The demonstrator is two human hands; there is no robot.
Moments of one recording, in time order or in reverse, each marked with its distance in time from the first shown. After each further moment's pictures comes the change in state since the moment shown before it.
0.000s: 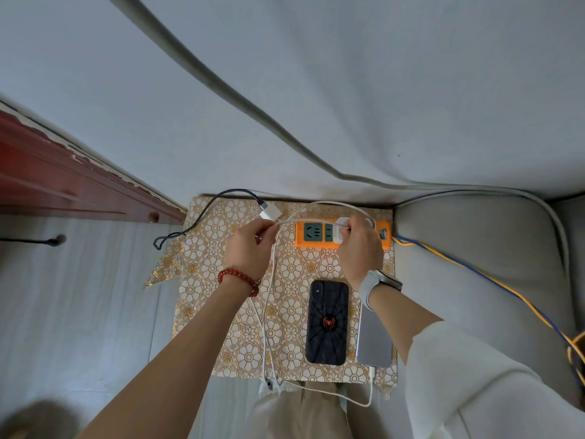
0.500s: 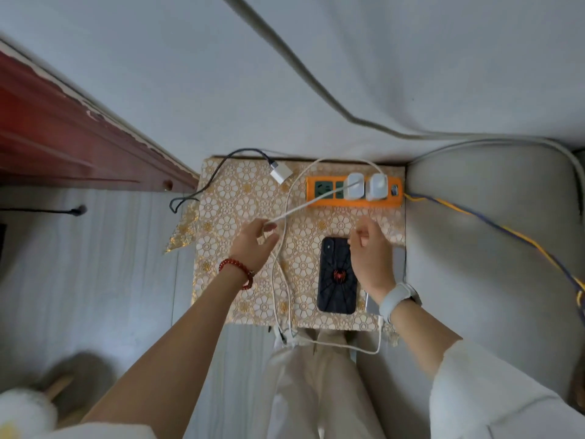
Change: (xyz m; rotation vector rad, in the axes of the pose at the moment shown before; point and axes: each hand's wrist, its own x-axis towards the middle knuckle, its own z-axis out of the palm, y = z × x) left_hand -0.049 -0.051 -0.010 0.077 -0.275 -0.185; right_hand -0.082 0.030 0.001 0.385 -0.201 0.164
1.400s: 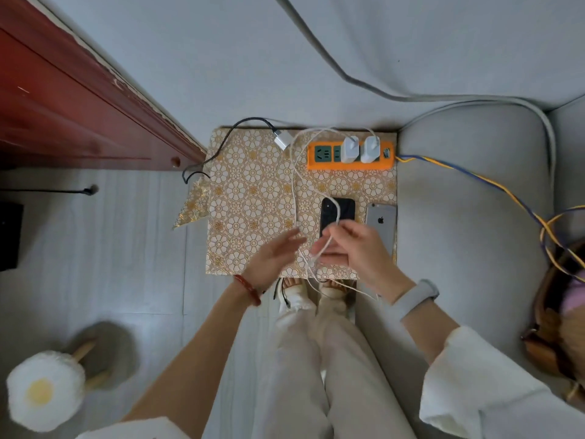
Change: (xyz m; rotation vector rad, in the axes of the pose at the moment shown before) left_hand -0.119 0.005 0.005 -0.435 -0.344 -0.068; right_hand -0.097 -0.045 -0.035 0.649 -0.485 0.273
